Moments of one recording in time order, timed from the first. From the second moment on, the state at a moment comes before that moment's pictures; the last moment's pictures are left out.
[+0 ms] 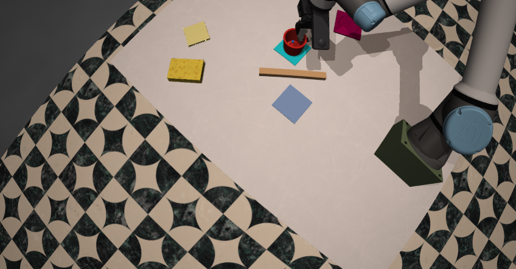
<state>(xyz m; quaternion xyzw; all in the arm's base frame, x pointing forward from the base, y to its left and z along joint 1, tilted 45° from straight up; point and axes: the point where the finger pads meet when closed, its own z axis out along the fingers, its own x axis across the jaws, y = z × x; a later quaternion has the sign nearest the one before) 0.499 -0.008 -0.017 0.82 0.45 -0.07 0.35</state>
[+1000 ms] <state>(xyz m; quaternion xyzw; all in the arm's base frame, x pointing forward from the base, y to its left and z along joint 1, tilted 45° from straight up) 0.491 0.018 0.014 0.82 0.45 -0.07 0.35</state>
